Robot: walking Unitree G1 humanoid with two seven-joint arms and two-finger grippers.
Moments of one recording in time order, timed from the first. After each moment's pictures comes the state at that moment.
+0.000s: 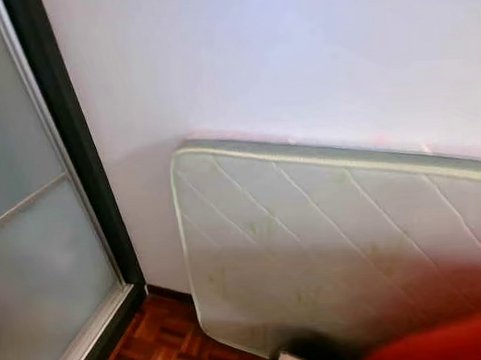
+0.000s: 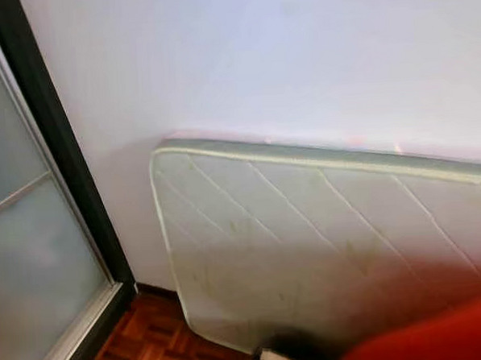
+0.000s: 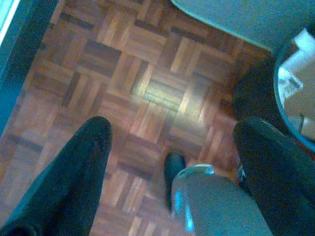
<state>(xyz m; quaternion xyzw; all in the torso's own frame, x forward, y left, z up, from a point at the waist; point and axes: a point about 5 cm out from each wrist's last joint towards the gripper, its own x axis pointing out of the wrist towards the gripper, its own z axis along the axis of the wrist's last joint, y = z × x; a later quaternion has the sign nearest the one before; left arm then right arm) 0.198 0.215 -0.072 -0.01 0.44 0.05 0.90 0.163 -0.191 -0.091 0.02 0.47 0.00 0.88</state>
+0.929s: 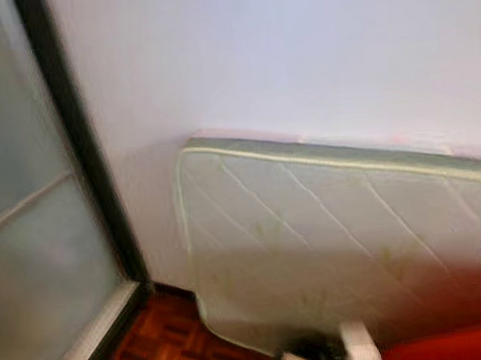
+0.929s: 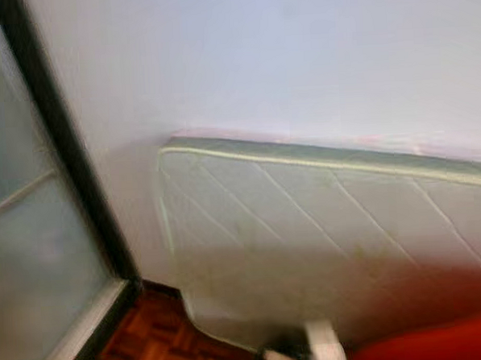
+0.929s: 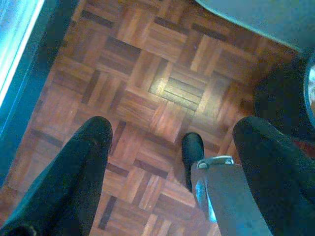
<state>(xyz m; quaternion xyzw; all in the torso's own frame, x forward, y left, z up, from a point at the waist) 0.196 0.226 -0.071 0.00 0.44 0.06 0.90 0.252 -0.143 -0.040 0.06 0.30 0.08 0.95</state>
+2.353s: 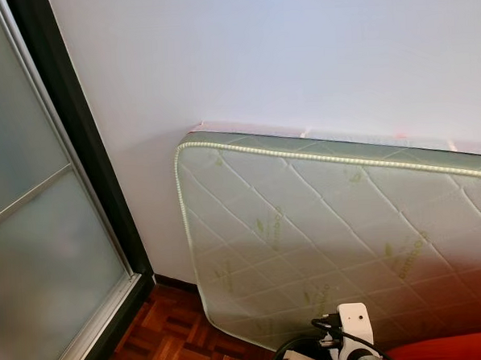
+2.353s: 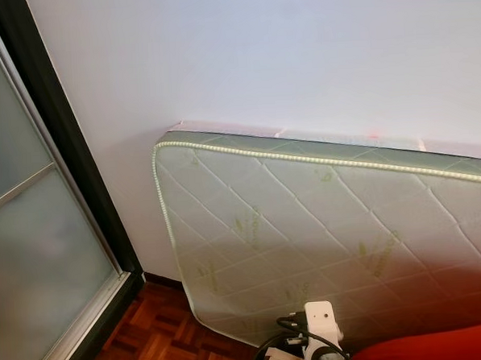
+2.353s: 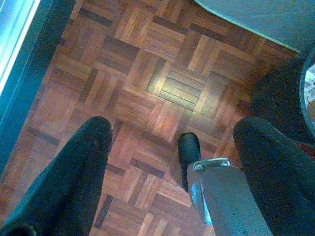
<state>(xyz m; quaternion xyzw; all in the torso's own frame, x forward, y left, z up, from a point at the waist) 0.201 0.223 -0.069 0.00 0.43 0.06 0.90 0.257 -0.161 -0.038 0.00 0.31 0.02 0.95</state>
